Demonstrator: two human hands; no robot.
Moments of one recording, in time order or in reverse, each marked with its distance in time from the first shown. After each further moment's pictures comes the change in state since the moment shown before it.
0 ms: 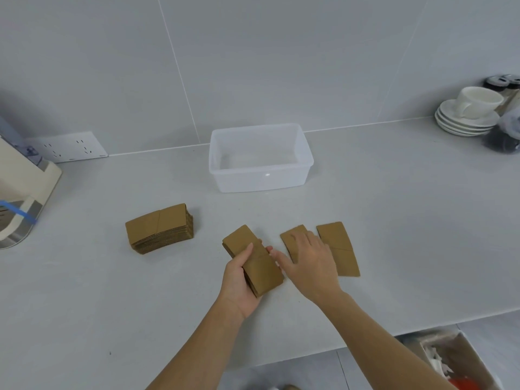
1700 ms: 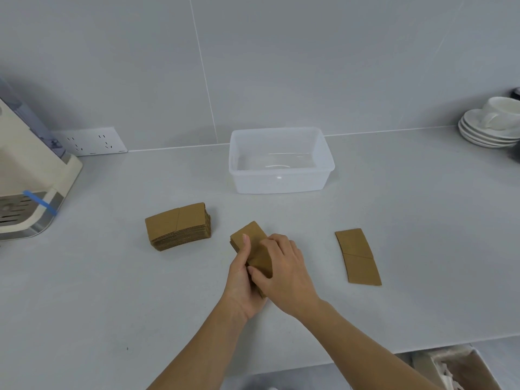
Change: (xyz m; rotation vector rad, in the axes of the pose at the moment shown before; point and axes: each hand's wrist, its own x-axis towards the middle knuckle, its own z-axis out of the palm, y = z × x) left_hand 0.000 0.019 -0.019 -0.046 -0.098 -0.007; right_hand -0.006 -0.067 0.024 0.137 -0.142 -0.157
